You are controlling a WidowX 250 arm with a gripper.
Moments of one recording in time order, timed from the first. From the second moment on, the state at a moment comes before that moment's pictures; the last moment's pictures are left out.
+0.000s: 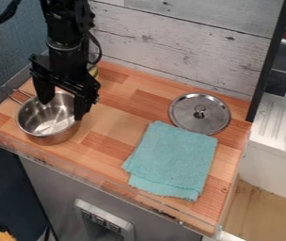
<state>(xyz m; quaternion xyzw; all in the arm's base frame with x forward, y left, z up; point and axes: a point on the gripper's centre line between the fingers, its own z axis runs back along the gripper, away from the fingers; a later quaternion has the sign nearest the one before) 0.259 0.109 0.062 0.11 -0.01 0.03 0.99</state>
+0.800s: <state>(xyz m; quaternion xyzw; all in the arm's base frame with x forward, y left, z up) 0.355 0.004 0.050 0.06 -0.04 -0.07 1.00</state>
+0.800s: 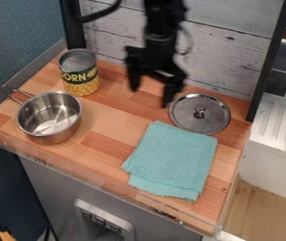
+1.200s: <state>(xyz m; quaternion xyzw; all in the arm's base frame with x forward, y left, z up) 0.391 -0.032 0.032 0.03 -0.04 -0.09 0.99</state>
